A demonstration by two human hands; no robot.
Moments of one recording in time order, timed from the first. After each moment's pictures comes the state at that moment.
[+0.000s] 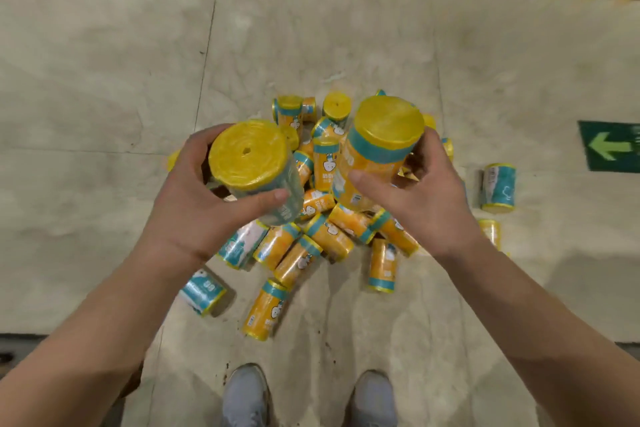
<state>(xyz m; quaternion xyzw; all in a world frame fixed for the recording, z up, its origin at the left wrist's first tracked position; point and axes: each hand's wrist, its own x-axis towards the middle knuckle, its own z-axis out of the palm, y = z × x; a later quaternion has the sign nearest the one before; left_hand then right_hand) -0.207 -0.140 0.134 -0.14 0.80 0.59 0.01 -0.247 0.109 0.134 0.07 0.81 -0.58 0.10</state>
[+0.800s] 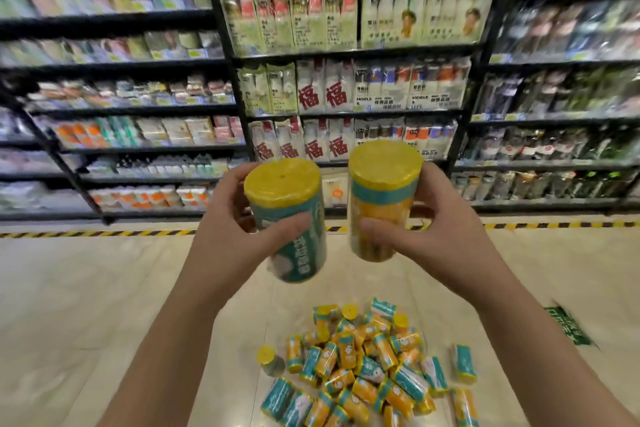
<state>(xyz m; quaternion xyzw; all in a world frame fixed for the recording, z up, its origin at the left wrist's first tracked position) -0.107 -0.150 0.795 0.03 0.76 0.63 -0.15 -0.132 0.102 0.796 -0.17 0.82 -0.53 -0.11</state>
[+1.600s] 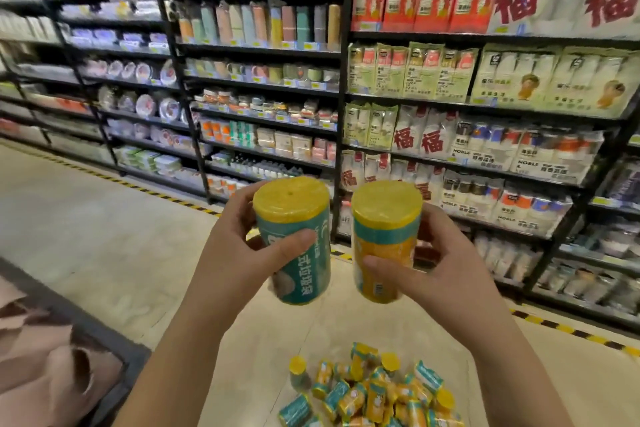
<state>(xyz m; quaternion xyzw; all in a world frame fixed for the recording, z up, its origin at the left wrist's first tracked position) -0.004 -0.151 0.813 -0.07 0.71 0.63 -0.31 -0.106 0.072 0.811 -0.30 0.78 -0.55 -0.01</state>
